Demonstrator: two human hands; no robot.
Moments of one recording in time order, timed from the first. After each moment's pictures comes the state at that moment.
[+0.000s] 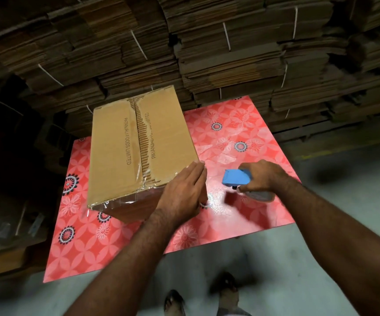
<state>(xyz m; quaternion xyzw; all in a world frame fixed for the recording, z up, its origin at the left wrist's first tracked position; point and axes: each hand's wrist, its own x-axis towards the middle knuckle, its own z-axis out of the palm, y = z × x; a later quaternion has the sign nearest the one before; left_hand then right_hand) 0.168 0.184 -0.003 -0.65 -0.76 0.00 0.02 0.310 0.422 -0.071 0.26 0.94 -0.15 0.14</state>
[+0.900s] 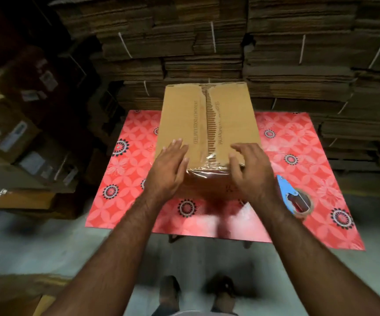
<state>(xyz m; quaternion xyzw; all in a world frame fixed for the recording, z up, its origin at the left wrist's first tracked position) 0.060 0.038 -0.015 -0.42 -0.85 -0.31 0.03 0.199 0.230 -0.003 0.20 0.89 -0.24 -0.34</state>
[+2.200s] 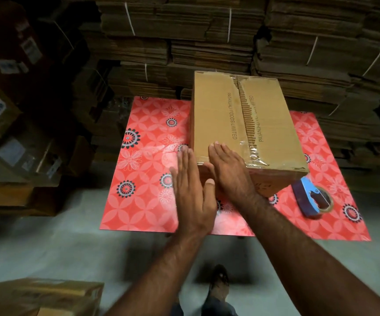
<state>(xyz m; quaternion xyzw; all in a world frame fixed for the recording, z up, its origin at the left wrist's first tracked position) 0.073 -0.036 -0.031 -0.27 -0.80 -0.53 0.02 0.078 0.103 -0.031 0.17 0.98 -0.05 -0.03</state>
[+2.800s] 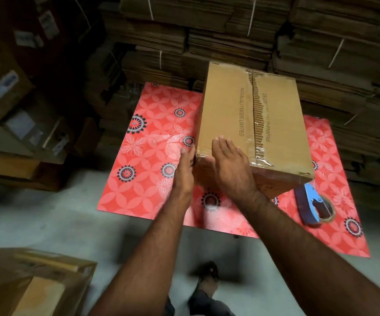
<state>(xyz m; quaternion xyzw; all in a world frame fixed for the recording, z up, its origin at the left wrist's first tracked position) 0.029 -0.008 -0.055 0.03 -0.59 -0.76 -0.27 0.082 0.105 -0.034 0.15 0.99 -0.02 -0.03</state>
